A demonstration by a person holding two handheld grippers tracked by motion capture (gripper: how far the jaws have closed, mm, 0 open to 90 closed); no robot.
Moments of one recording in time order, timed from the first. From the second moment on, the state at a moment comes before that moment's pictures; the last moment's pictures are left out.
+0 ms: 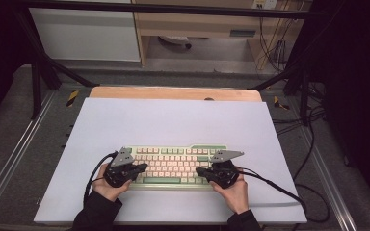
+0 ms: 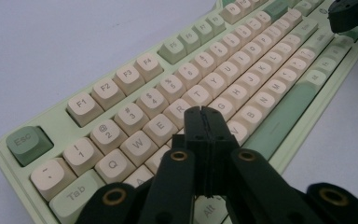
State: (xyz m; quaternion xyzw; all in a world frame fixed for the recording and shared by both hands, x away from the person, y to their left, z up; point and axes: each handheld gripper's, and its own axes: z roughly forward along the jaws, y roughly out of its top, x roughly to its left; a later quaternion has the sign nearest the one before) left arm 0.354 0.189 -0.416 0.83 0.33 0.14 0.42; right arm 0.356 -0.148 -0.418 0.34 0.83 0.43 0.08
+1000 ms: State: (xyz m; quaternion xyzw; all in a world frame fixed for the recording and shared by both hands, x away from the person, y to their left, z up) left arm 0.379 0.181 -0.424 0.83 0.36 0.16 0.40; right arm 0.355 -0.149 -0.418 0.34 0.83 0.43 0.08
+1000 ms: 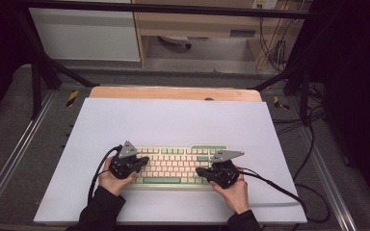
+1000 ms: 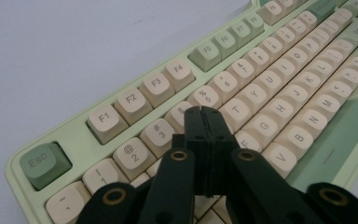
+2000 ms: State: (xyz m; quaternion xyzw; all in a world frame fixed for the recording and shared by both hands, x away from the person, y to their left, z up) left arm 0.377 0.180 -0.426 0.83 0.35 0.15 0.40; right arm 0.355 -0.149 -0.417 0.34 0.83 0.43 0.08
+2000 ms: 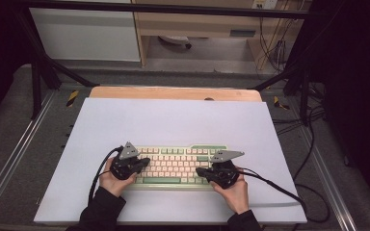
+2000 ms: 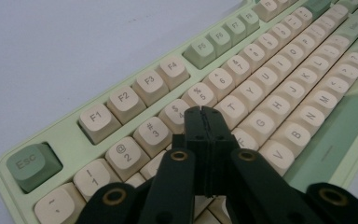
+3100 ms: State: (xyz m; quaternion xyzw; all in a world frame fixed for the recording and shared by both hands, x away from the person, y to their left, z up) left arm 0.356 0.203 -0.419 0.83 0.35 0.15 0.42; right arm 0.357 -0.123 -0.414 0.32 0.84 0.44 0.07
